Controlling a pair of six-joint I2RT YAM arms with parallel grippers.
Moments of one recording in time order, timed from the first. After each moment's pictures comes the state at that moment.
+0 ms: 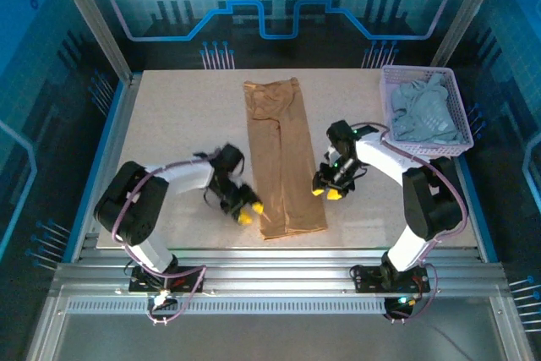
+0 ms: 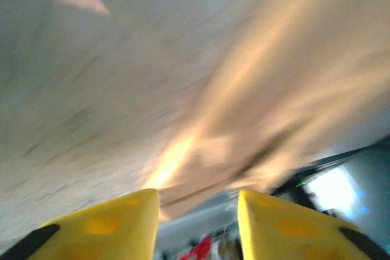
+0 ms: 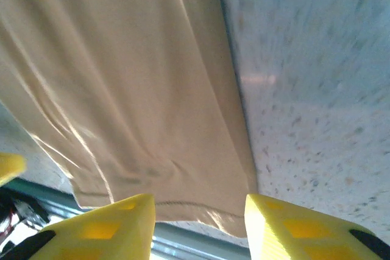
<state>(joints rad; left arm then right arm) -0.49 1.66 0.81 -0.67 0.72 -1.06 0.38 1.68 1.07 -1.00 -0.44 0.52</state>
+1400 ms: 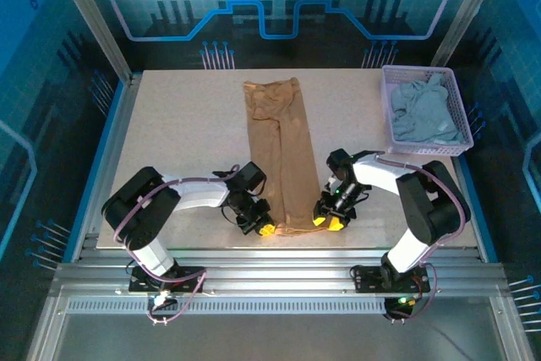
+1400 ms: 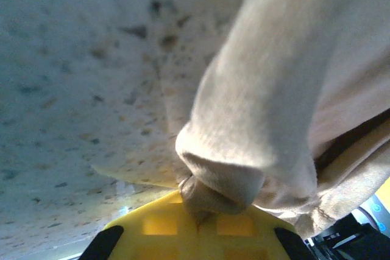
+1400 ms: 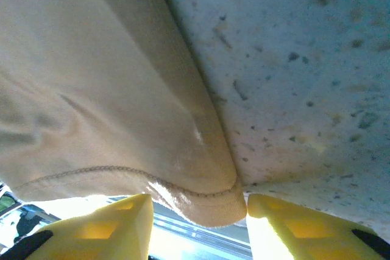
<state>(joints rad) -0.70 1.68 0.76 -0.40 0.64 -1.34 0.44 1.66 0.84 -0.91 -0.55 0.58</state>
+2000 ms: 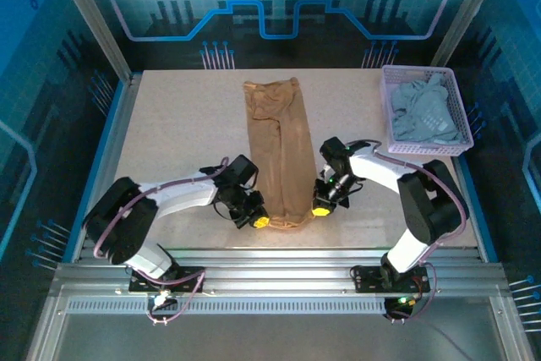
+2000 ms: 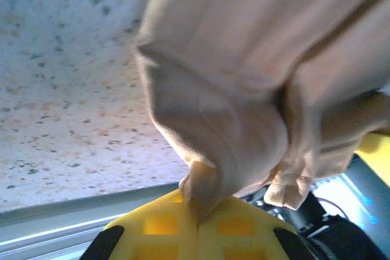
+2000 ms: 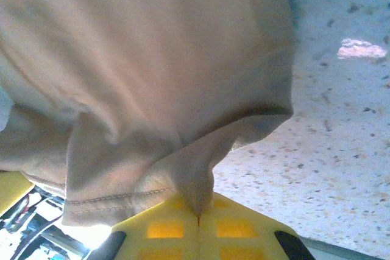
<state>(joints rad) -0.63 1.50 0.80 -0.51 0.57 -1.31 0.46 1.64 0.99 -0.93 -0.52 0.67</state>
